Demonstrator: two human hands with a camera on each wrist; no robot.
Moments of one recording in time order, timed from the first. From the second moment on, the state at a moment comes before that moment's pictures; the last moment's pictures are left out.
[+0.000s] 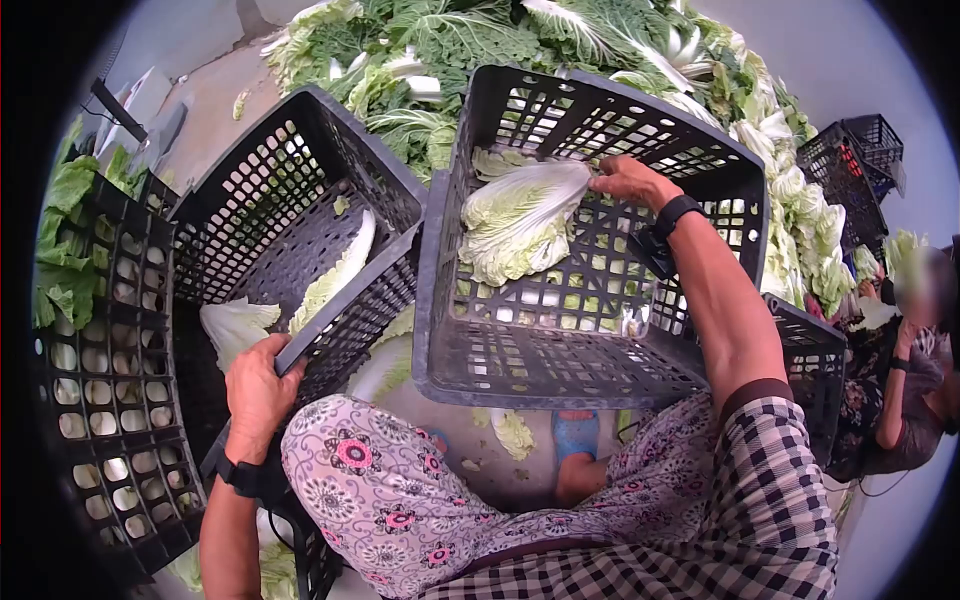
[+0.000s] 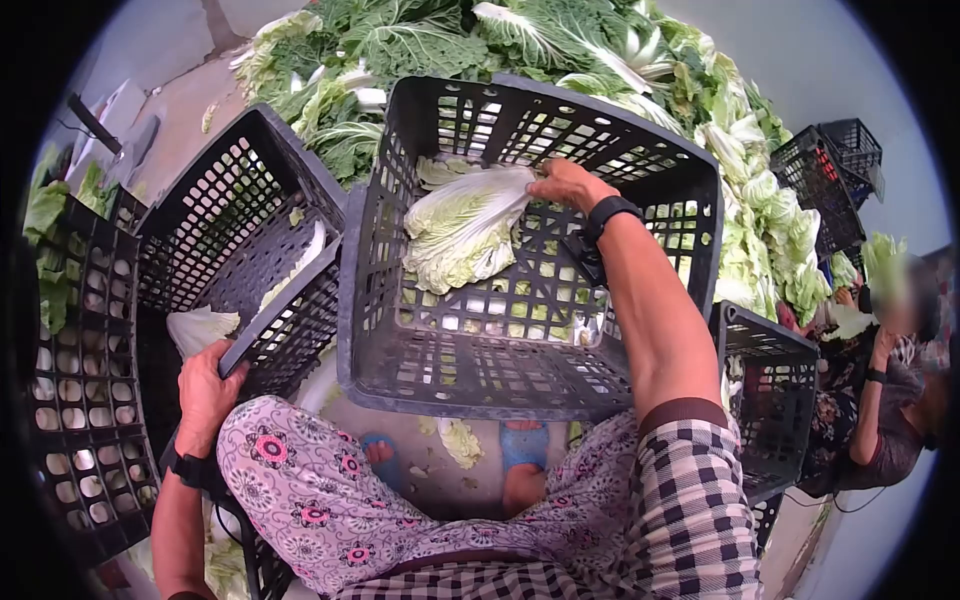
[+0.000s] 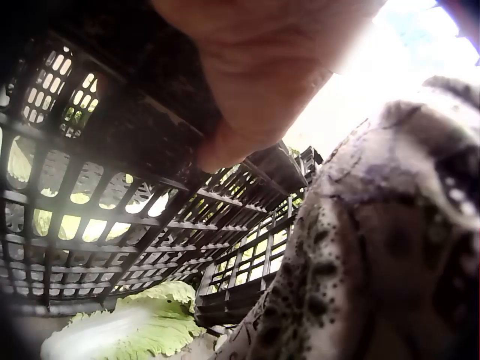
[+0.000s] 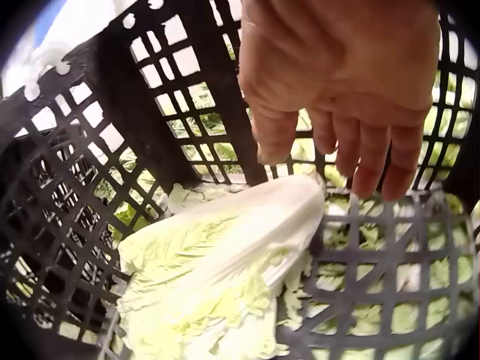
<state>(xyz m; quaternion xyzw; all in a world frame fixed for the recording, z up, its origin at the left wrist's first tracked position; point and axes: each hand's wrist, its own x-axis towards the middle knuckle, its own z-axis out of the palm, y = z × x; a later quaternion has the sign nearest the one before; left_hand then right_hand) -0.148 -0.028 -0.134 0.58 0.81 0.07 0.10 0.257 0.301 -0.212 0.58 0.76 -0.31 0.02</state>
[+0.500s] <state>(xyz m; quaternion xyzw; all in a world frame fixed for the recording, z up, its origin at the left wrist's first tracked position) -0.146 -0.022 -0.129 0.55 0.82 0.03 0.12 0.238 0.286 -0.281 0.65 0.49 -0.52 -0.25</state>
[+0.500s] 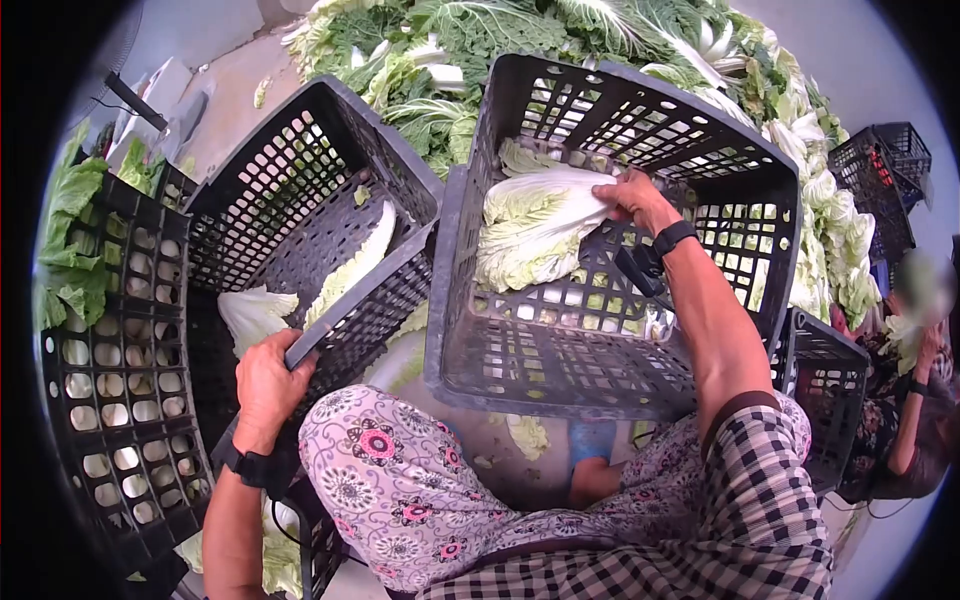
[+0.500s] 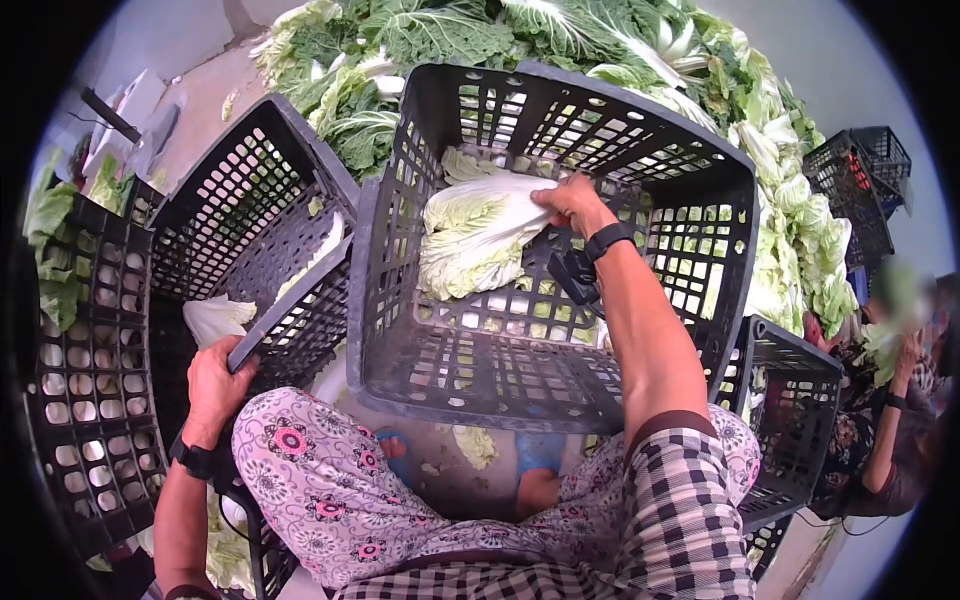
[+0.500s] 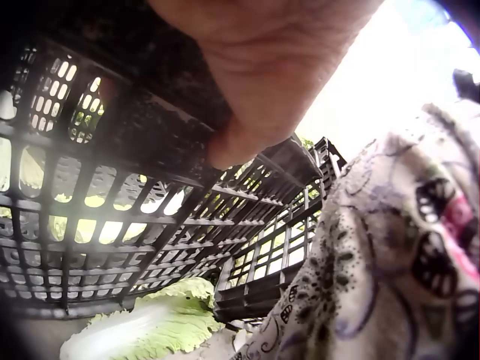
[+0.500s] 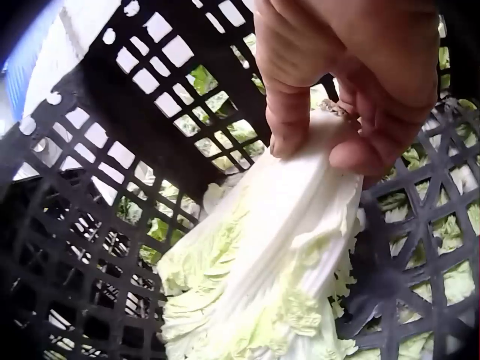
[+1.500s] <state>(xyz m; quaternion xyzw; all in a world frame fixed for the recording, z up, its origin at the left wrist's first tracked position) -0.167 -0.031 -0.144 0.61 0.79 0.07 0.02 0.495 -0.025 0.195 0.44 0.64 -0.21 -0.60</state>
